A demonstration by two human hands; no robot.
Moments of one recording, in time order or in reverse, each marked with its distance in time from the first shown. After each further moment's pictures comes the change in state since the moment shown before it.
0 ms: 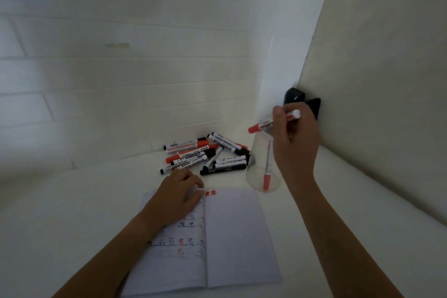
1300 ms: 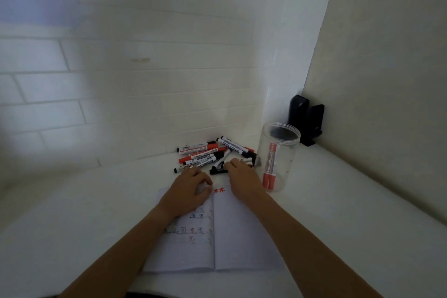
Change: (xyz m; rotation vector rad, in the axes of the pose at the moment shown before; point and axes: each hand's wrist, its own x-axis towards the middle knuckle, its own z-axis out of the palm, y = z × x) left_hand 0.000 0.006 -0.004 -0.010 -0.017 -0.091; right_hand -0.096 0.085 0.085 -0.687 -0.952 -0.224
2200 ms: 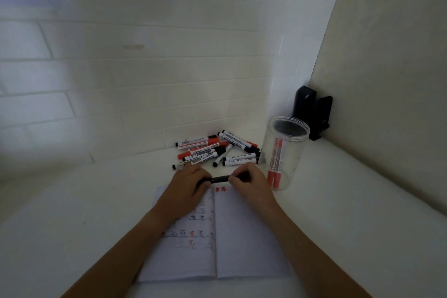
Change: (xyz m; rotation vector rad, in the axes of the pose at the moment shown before) left_hand 0.001 -0.002 0.002 0.019 0.100 0.105; right_hand -0.040 -0.006 -0.013 1.117 0.092 0.456
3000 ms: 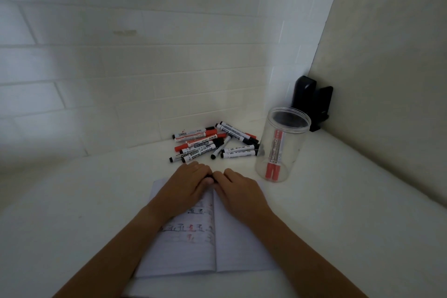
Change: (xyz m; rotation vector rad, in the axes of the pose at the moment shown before) left_hand -0.002 0.018 -0.010 -0.043 -0.086 0.078; right_hand -0.012 0.023 0.027 -0.968 0.086 -0.827
